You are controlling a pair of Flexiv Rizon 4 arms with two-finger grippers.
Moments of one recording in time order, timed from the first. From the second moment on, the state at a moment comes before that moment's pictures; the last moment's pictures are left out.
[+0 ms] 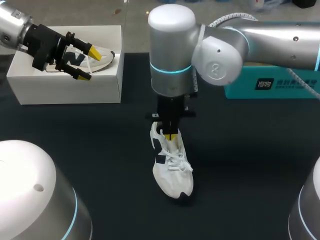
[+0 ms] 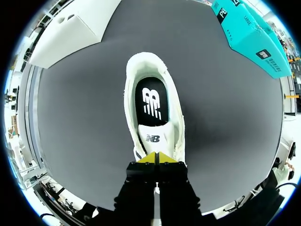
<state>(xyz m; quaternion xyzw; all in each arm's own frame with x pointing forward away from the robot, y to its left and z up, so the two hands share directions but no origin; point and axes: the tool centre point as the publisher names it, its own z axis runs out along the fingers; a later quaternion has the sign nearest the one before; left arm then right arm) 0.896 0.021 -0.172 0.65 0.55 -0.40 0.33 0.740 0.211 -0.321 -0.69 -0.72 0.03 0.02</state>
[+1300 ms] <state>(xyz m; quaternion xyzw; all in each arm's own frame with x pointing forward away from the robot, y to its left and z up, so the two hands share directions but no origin) 0.896 0.021 -0.172 0.65 0.55 -0.40 0.33 0.741 0.202 -0.300 -0.46 -0.88 -0.13 -0.01</state>
